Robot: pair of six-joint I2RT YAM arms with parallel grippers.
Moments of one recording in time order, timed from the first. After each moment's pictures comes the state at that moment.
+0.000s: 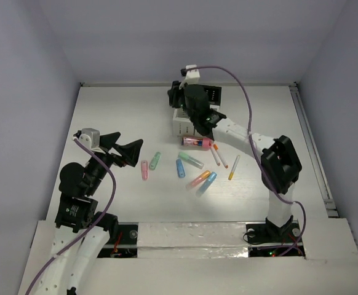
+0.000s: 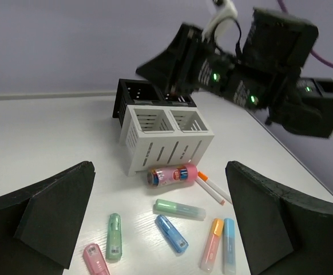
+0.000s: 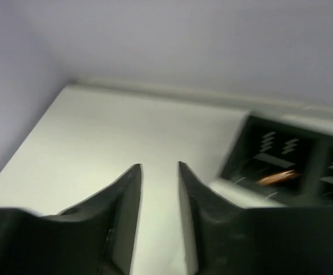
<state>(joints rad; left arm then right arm) -0.26 0.41 0.66 -0.12 0.23 -0.35 0.70 1.94 1.63 0.27 0.32 0.23</state>
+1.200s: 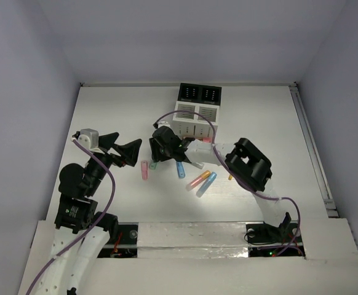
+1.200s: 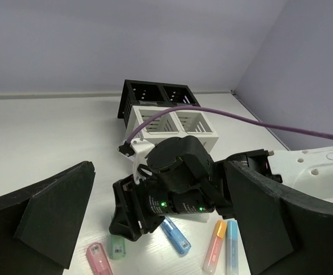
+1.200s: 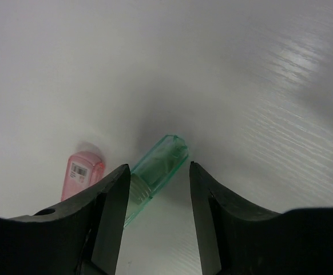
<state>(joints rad) -0.26 0.39 0.66 -0.13 0.20 -0.34 0.94 2.17 1.55 -0.13 0.14 0.55</state>
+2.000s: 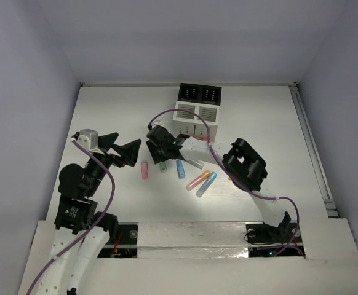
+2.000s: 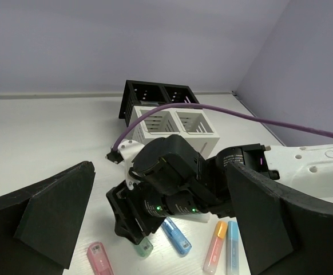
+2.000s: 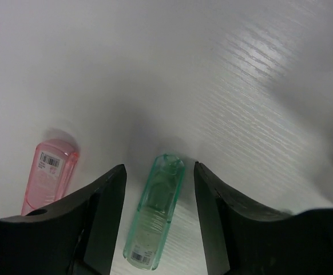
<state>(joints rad) -0.26 0.39 0.66 -0.13 0.19 -0.34 0.95 2.23 1.70 -0.37 0.21 0.40</state>
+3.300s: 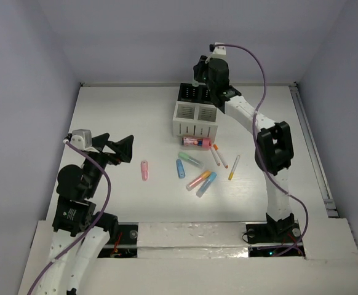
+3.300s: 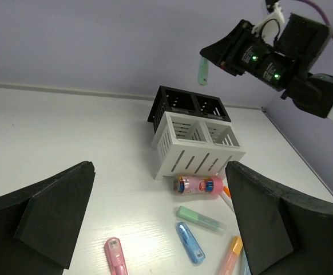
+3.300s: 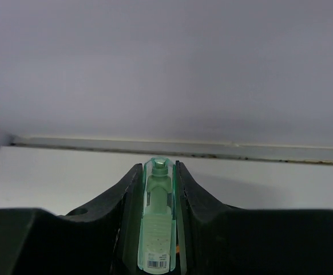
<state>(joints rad) -0.26 0.37 0.68 -0.19 0.04 -0.35 0.46 2.12 1.90 0.19 0.19 0.31</state>
